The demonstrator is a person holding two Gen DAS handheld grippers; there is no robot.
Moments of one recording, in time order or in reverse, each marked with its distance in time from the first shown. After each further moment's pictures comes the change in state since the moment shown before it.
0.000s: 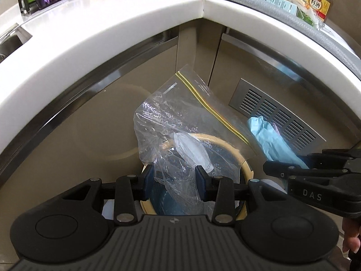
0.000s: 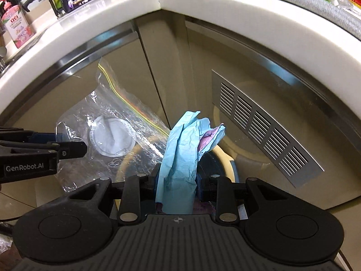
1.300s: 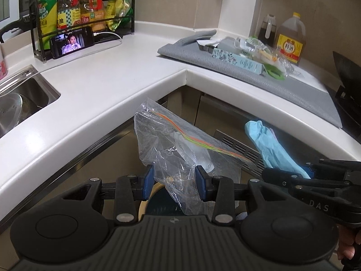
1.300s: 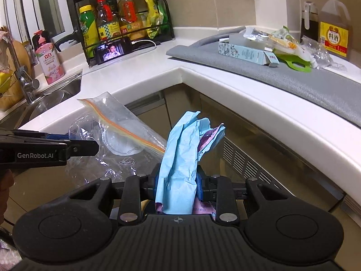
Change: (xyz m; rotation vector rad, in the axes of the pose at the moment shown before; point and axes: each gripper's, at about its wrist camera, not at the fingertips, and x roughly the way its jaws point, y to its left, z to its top) left arm -0.100 -0.005 -0.006 0.005 -0.249 -0.038; right arm -0.104 0.012 -0.013 -0.040 -0.291 0.045
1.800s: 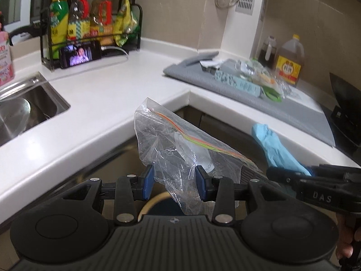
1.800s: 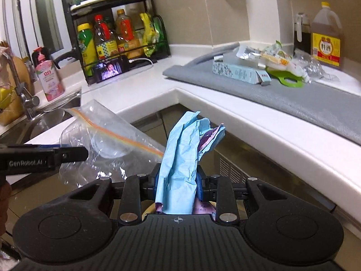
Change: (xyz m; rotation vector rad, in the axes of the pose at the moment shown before) left arm -0.023 0.008 0.000 -0.048 -0.091 -0.022; right arm -0.020 -0.002 0.009 0.026 -0.077 -0.006
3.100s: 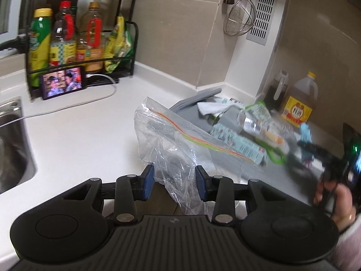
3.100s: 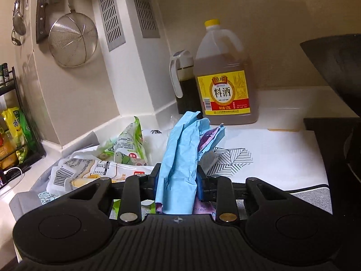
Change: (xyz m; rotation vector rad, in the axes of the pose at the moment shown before) left arm 0.057 -0.032 0.126 -0.086 -0.074 0.018; right arm 0.097 -0.245 0.142 0.273 -0.346 -0.381
